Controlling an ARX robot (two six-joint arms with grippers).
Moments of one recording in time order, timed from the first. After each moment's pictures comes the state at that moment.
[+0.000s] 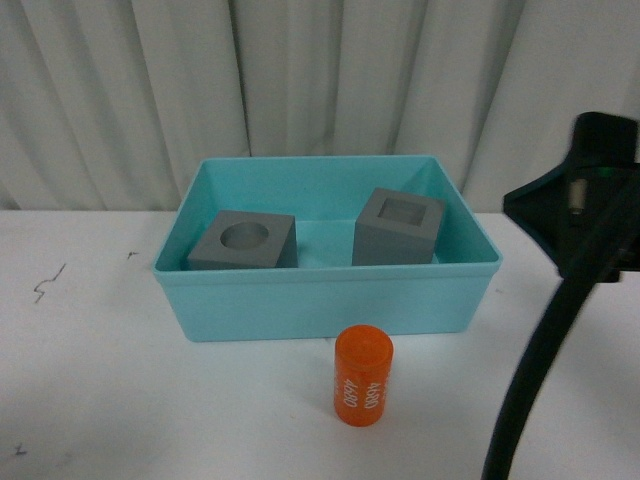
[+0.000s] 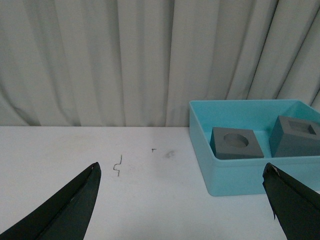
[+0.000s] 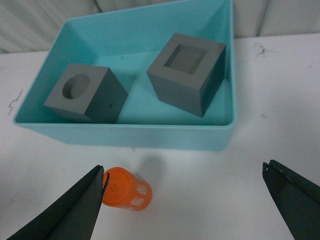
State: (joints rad) left arm 0.00 0.01 0.01 0.00 0.00 -0.01; right arm 0.29 1.35 0.62 0.24 -0.07 0.21
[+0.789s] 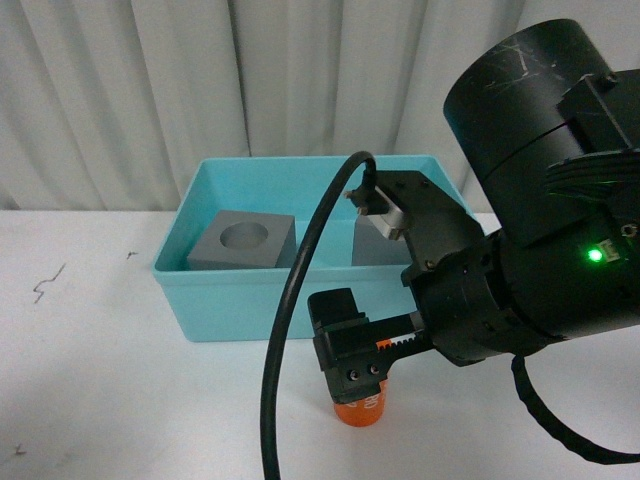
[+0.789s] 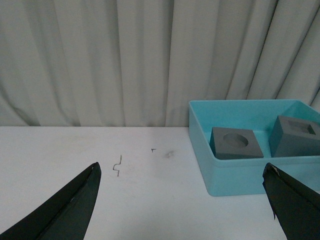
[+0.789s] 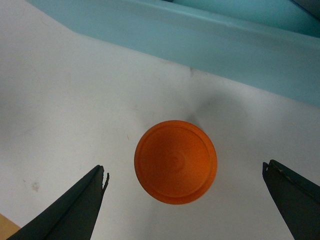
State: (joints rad) left arm 0.00 0.01 0.01 0.00 0.00 -0.01; right arm 0.46 1.87 0.99 -0.05 -0.18 0.09
